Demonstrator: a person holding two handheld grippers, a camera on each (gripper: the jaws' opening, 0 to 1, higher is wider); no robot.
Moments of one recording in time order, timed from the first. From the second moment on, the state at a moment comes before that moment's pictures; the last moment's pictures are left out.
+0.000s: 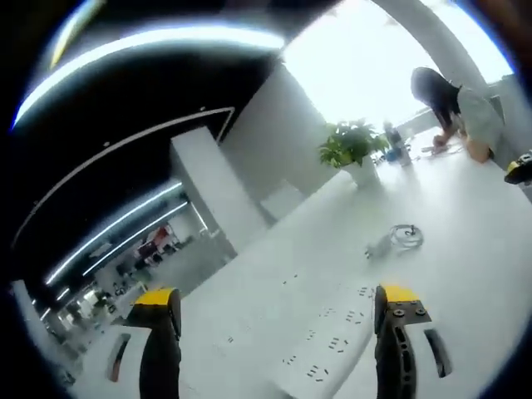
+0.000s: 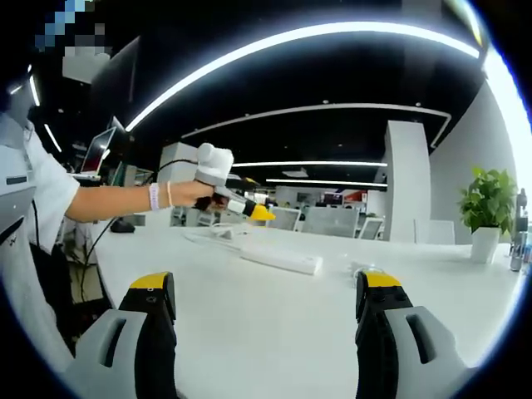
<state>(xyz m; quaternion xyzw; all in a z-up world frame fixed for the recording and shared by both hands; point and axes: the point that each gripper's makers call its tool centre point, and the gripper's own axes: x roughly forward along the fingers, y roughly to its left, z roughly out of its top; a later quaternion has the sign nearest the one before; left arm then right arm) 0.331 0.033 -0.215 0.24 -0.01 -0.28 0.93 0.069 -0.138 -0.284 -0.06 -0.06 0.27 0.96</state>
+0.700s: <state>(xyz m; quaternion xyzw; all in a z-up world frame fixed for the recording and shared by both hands) 0.283 0.077 -0.205 0.12 -0.09 -0.23 0.96 0.074 -0.131 -0.285 -0.06 -0.06 0.29 0.95</state>
